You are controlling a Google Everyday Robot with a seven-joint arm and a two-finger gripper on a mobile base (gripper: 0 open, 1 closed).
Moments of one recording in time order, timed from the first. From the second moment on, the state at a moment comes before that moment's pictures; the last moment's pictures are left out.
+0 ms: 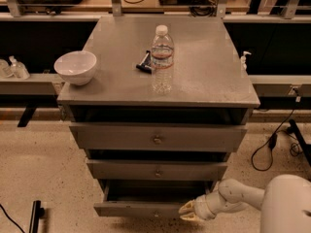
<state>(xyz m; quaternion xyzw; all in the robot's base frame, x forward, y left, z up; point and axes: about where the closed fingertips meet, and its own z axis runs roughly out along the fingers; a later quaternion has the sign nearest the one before) 0.453 -0.144 0.221 -0.68 0.62 0.29 0.25</state>
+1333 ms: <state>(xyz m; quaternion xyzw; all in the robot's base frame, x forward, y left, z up) 0.482 -0.120 0.220 -0.68 0.64 0.25 0.27</state>
